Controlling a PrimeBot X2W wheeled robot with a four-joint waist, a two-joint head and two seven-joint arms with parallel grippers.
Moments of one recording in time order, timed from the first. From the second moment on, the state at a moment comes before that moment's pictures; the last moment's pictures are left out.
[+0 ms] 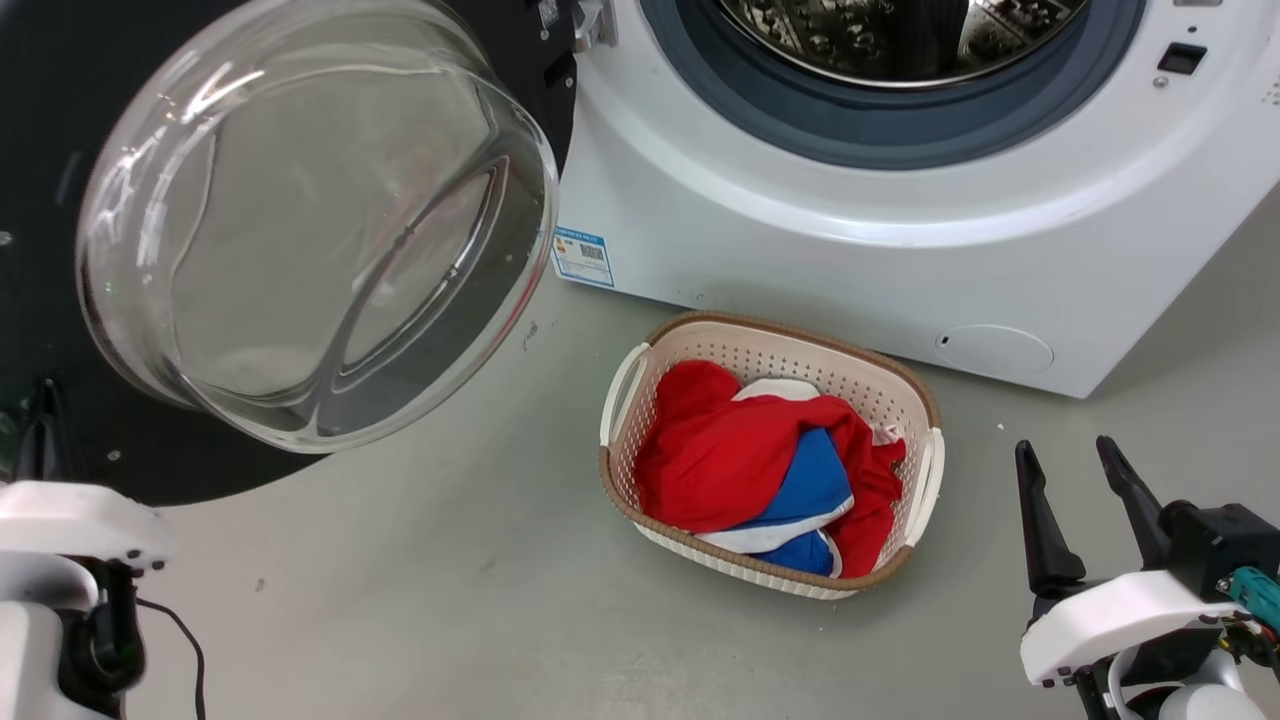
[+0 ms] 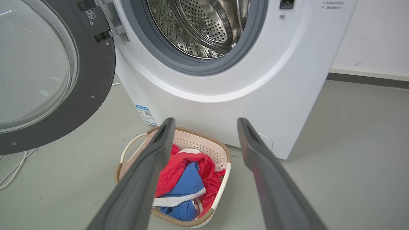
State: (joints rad) left arm -0.28 0.46 0.04 0.37 -0.65 0.14 -0.18; right arm -0.04 -0.05 -0.07 0.06 0.09 0.13 -0.05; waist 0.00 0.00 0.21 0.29
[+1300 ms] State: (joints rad) left arm -0.02 0.33 -0.32 -0.08 -0.46 0.22 -0.07; right arm 0.04 -0.05 -0.08 0.06 0.16 0.13 -0.07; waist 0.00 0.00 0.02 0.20
